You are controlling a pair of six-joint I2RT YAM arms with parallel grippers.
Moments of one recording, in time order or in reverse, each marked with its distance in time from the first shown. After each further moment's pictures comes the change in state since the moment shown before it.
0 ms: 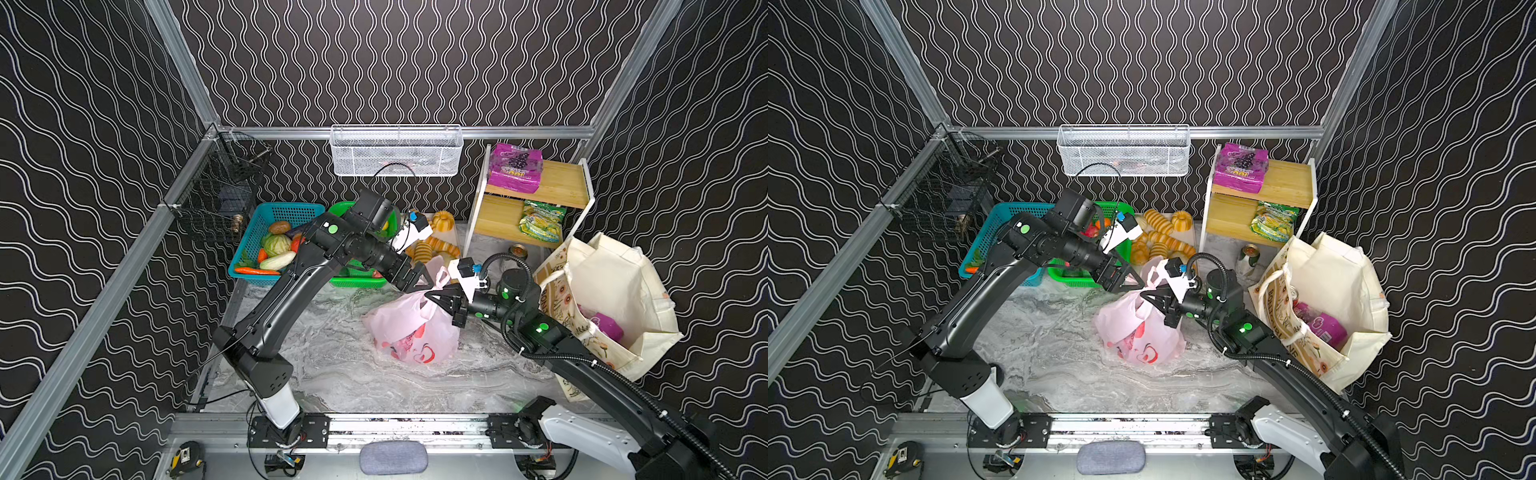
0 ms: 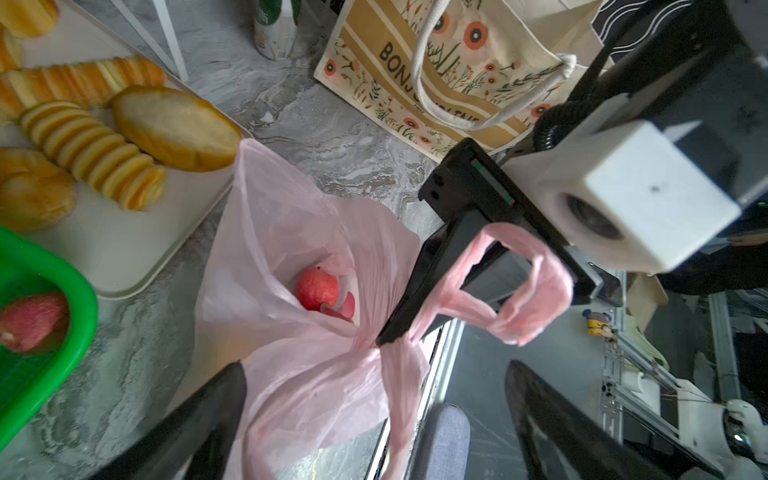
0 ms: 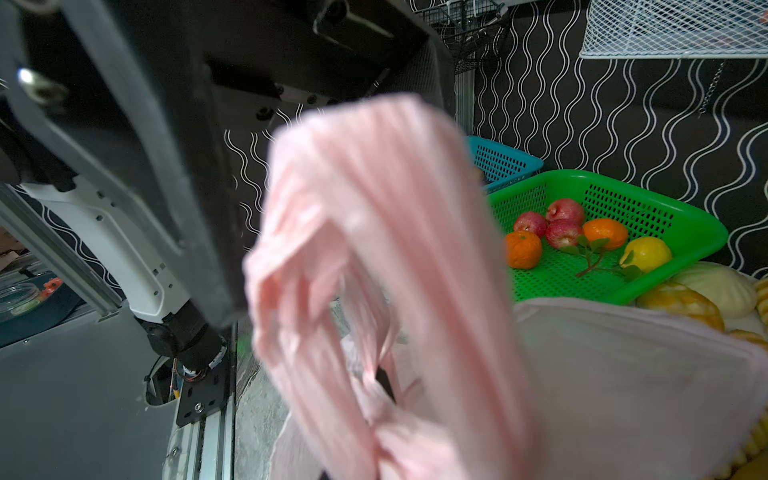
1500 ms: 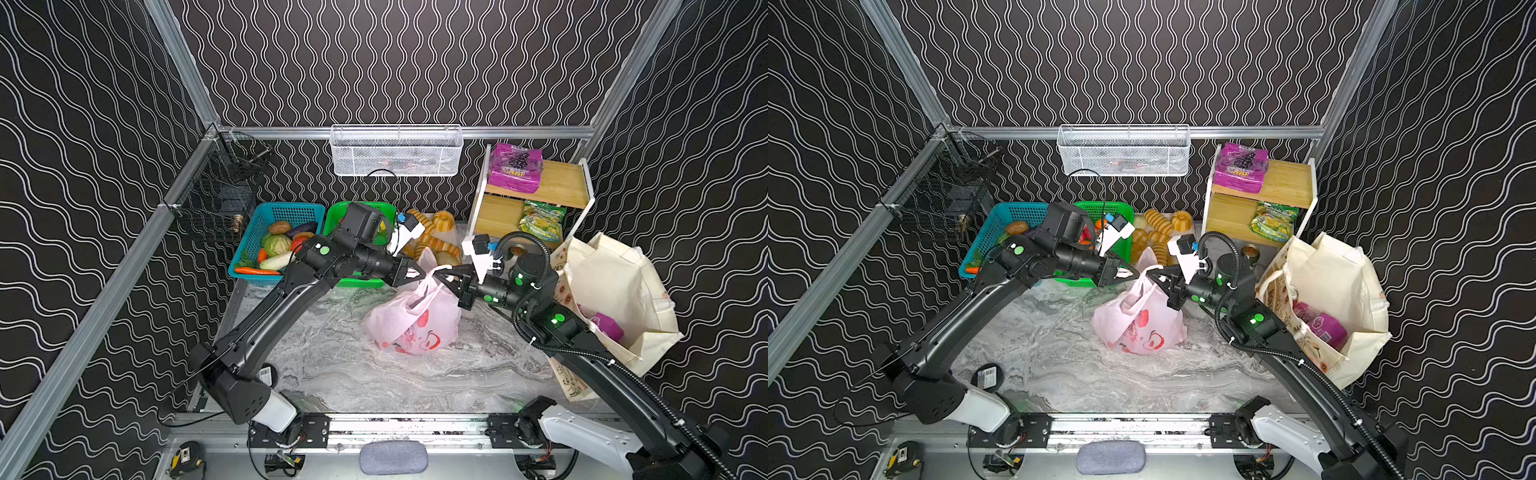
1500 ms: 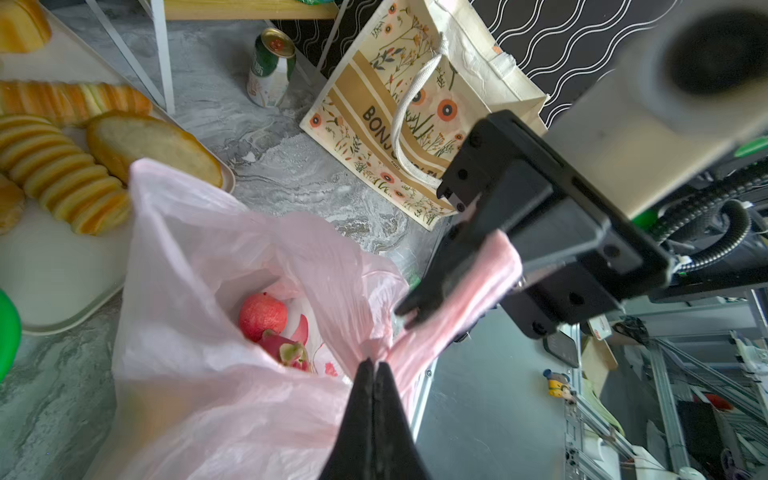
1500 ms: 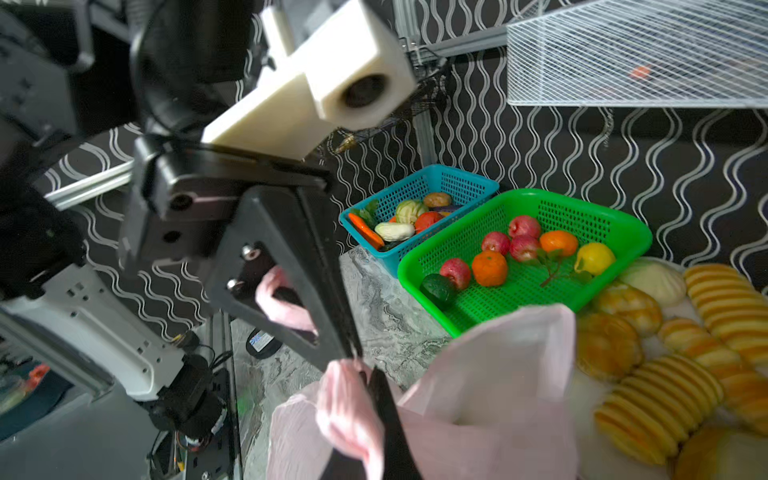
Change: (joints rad) left arm 0.008 -0.200 -0.371 0.425 0.048 -0.245; right arm -0.037 0.009 0.176 -0.119 0.097 0.163
